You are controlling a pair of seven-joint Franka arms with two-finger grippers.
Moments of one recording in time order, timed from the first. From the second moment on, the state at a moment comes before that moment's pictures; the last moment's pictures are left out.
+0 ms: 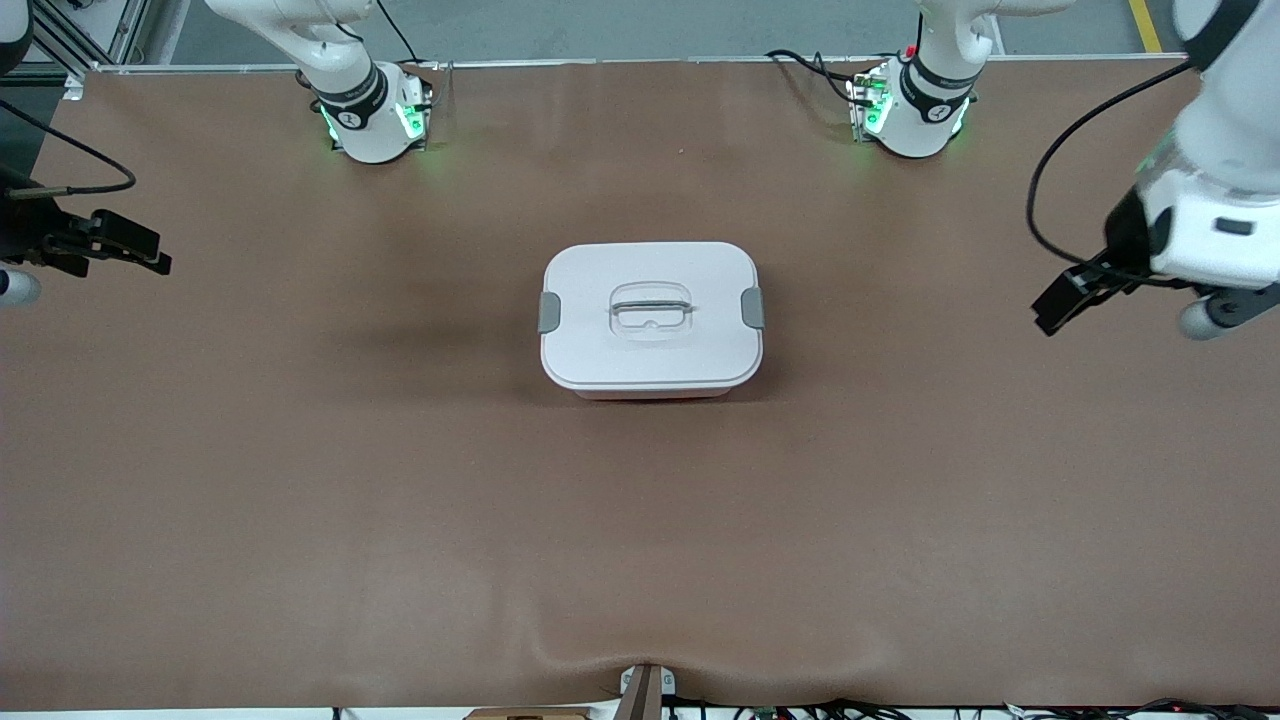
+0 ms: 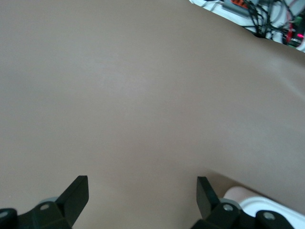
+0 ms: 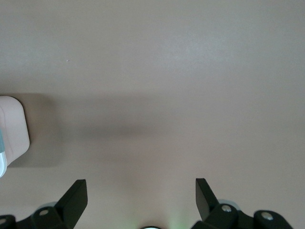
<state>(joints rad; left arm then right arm) -0.07 0.08 -0.12 -1.45 0.08 1.62 -0.60 -0.03 0.00 -0.04 -1.60 0.04 1.50 -0.06</state>
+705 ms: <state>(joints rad) -0.08 -0.02 -0.06 -1.46 0.05 1.44 -0.29 -0.03 0.00 -0.04 -1.60 0.04 1.50 -0.06</state>
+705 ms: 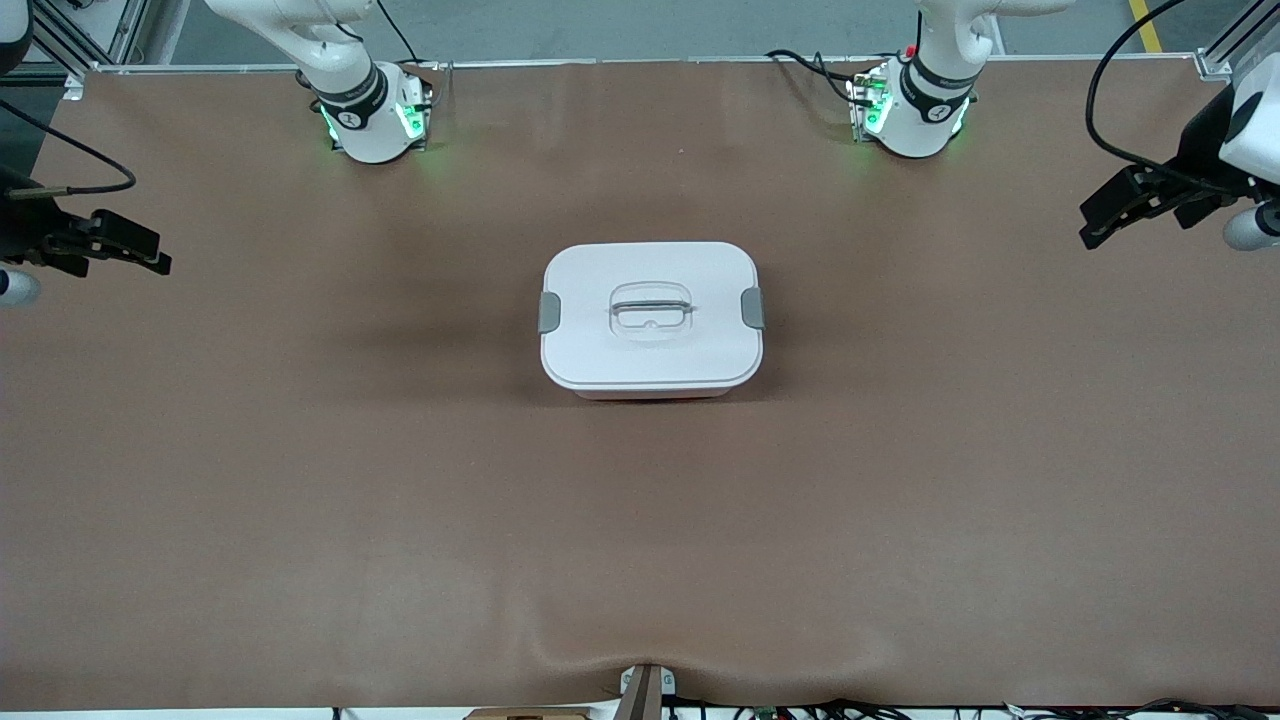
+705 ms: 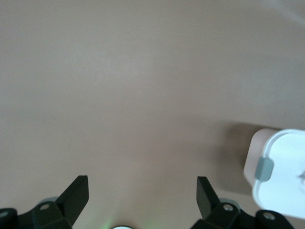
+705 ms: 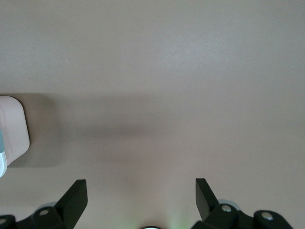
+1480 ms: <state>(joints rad) -0.08 -0.06 -0.01 -1.49 0.03 1.38 -0.18 -0.03 0.01 -0.04 -1.60 0.04 1.50 -0.06</state>
